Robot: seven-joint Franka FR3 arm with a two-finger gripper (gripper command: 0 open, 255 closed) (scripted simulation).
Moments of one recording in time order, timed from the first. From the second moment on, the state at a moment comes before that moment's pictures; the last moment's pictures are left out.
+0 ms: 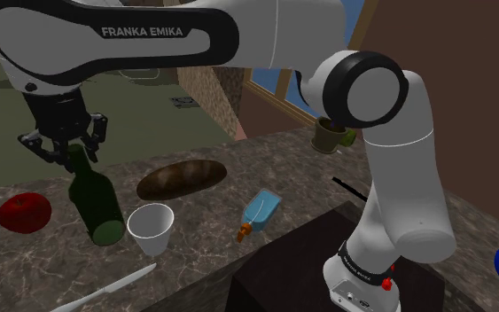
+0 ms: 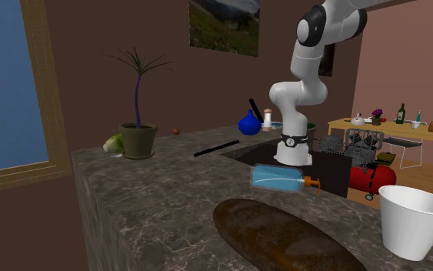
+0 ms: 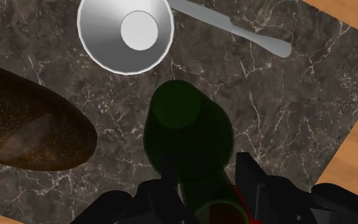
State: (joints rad) arm 0.48 0.57 0.35 -1.15 -0.24 1.70 0.63
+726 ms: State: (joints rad) arm 0.48 0.58 0.35 -1.18 -0.25 1.73 0.63
